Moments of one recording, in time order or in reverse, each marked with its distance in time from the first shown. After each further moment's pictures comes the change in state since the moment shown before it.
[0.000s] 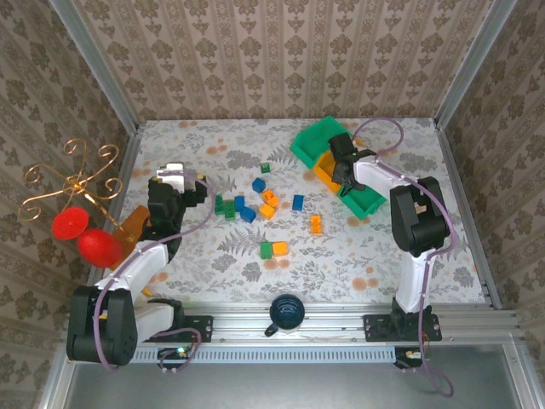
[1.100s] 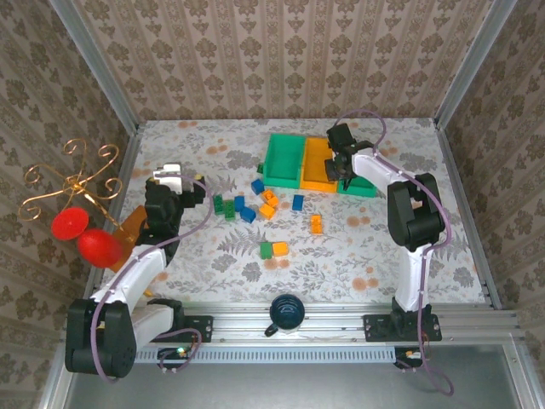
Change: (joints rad) left arm 0.000 -0.071 0.000 -0.055 0.000 -0.016; right arm -0.009 0.069 0.142 -0.021 -0.199 -0.478
